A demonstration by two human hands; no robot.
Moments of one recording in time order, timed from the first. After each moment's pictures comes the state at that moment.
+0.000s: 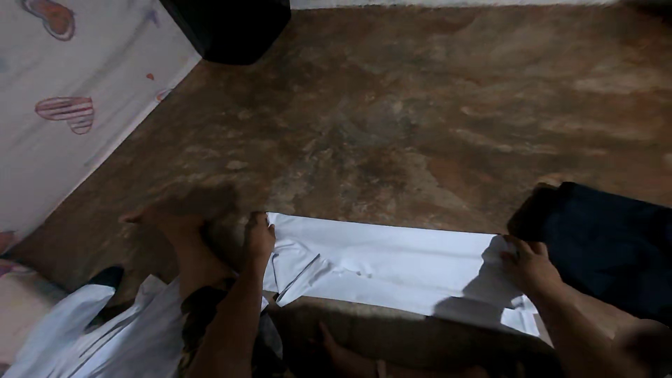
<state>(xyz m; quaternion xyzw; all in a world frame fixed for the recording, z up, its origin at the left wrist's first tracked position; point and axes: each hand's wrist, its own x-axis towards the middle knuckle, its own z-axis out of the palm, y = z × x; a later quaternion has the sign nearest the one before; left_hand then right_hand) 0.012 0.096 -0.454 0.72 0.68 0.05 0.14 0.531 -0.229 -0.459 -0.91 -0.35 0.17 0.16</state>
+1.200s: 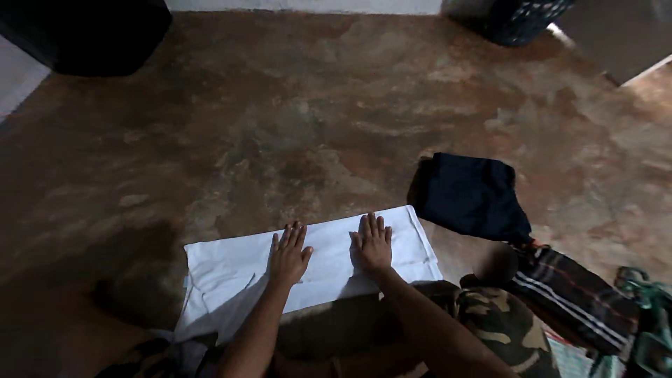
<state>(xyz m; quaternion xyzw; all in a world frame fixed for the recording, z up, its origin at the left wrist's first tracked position) 0.201 -0.022 -0.488 0.93 0.34 -0.08 0.12 0.403 -0.174 -0.517 -0.91 -0.39 0.03 0.15</state>
